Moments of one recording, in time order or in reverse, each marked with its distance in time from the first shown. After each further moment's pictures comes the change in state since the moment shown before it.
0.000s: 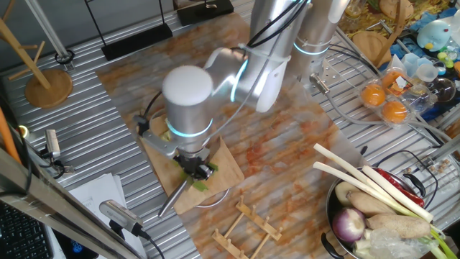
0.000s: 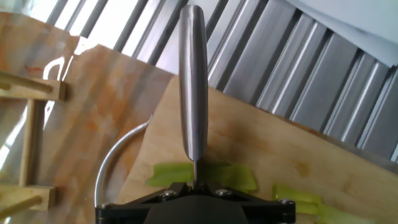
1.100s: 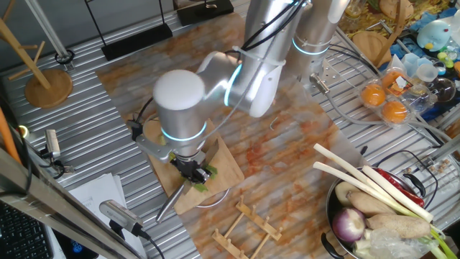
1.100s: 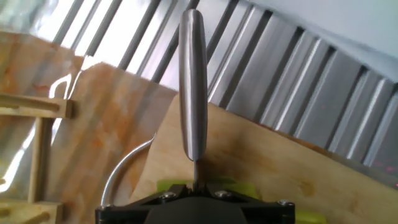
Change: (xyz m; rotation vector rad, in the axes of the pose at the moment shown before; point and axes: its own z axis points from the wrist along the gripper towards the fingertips) arm -0.006 0.003 0.001 -0.019 0.013 0.004
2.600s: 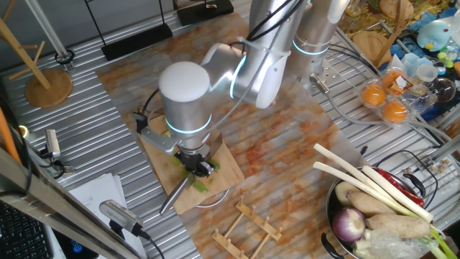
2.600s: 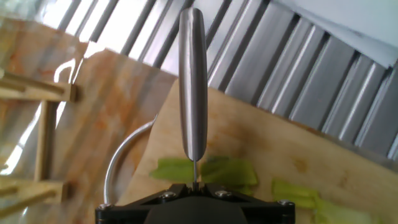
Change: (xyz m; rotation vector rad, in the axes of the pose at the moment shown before) arm 0.022 0.002 -0.022 0.001 0.016 -0.006
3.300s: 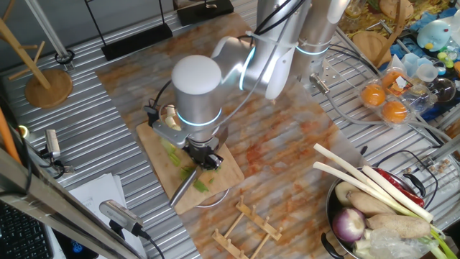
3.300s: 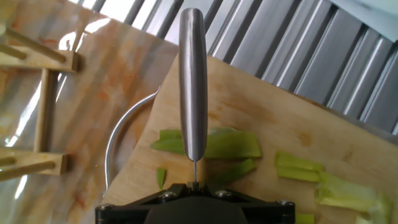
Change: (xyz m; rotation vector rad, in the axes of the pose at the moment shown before) arm 0.031 0.002 0.008 0.021 0.000 -0.014
